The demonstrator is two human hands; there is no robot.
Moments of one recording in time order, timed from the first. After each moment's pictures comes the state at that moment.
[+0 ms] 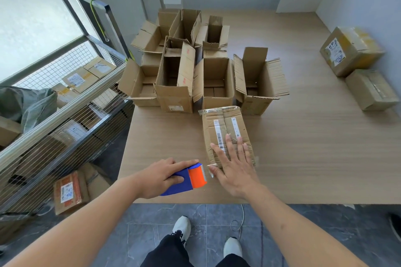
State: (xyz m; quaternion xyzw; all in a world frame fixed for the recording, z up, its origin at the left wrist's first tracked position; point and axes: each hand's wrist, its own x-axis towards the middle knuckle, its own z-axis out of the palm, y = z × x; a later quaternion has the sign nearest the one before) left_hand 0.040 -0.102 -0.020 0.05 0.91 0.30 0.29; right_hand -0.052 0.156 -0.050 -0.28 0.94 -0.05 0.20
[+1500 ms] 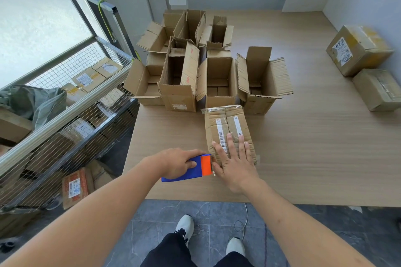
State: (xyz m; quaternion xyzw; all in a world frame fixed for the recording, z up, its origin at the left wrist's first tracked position) left_hand -0.009 -0.074 -0.016 -0.01 0.91 0.19 0.37; right_hand -0.055 0.150 -0.050 -0.28 0.93 -0.01 0.22
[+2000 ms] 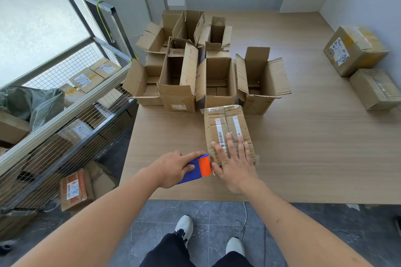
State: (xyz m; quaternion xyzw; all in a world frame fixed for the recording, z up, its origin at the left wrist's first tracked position) left_hand 0.014 -0.076 -0.040 0.01 0.94 0.18 0.28; right_hand -0.052 0.150 -0.053 -0.28 0.94 -0.02 0.20
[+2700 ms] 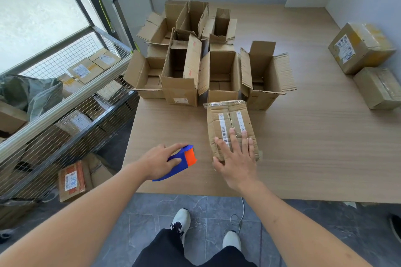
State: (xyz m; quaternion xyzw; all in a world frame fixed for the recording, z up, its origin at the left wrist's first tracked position) left_hand 0.032 -0.118 -0.058 -0.10 0.93 0.26 0.25; right_hand -0.045 0.147 -0.064 -0.25 0.96 -0.05 0.12
